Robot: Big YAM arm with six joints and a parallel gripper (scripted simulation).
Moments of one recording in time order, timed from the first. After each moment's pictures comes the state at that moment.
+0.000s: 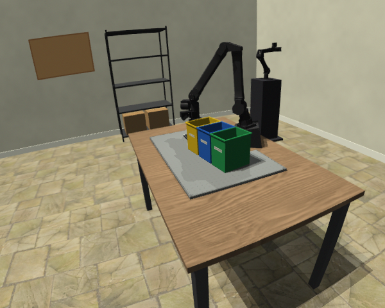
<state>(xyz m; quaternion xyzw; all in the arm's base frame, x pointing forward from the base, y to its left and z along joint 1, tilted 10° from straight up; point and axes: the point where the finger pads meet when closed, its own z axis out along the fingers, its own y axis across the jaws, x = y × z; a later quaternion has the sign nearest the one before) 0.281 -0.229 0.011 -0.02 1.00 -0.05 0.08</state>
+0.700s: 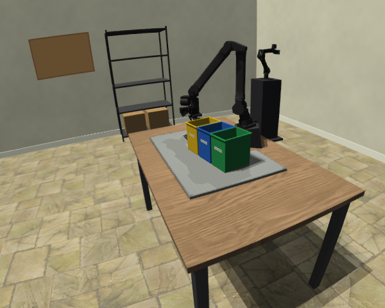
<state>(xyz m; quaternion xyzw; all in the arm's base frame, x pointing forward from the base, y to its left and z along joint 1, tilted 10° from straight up) 0.276 -0.226 0.039 -0.02 1.00 -0.05 0.08</state>
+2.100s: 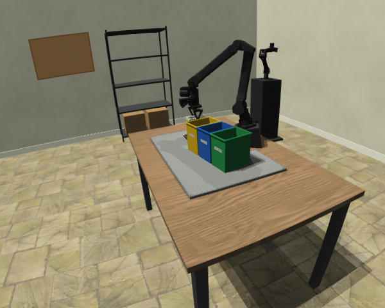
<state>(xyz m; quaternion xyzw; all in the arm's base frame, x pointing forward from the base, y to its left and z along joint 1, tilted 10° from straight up) 0.265 -0.219 0.100 -0.02 1.00 -0.04 0.08</state>
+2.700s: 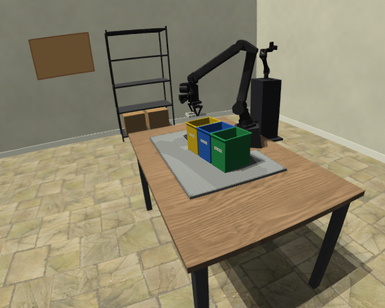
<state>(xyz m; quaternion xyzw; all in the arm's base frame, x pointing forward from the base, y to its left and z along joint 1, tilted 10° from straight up) 0.261 -0.217 0.126 -0.02 1.00 -0.05 0.08</state>
